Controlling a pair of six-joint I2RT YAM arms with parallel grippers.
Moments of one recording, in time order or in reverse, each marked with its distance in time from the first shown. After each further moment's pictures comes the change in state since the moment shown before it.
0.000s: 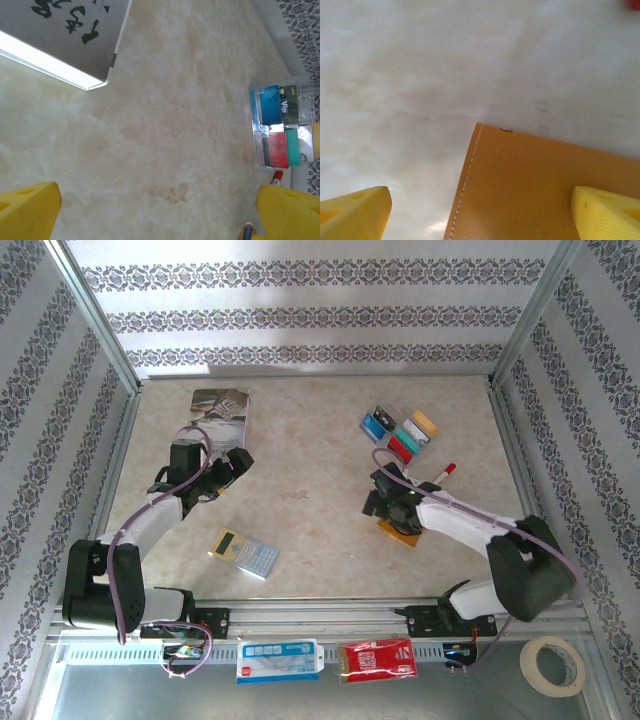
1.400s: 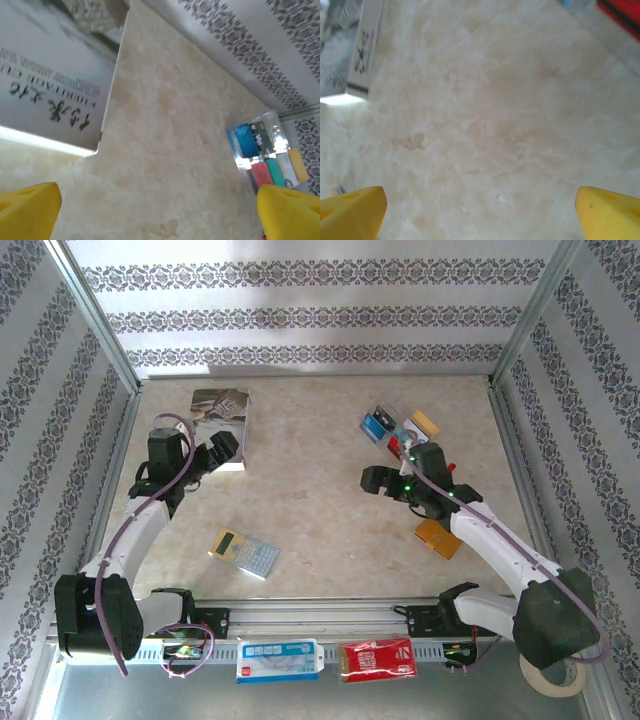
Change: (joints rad) left arm 0.067 -0.147 0.071 -0.064 -0.064 0.105; right arm -0.178 -0.282 -0.016 0.167 -0.353 -0.394
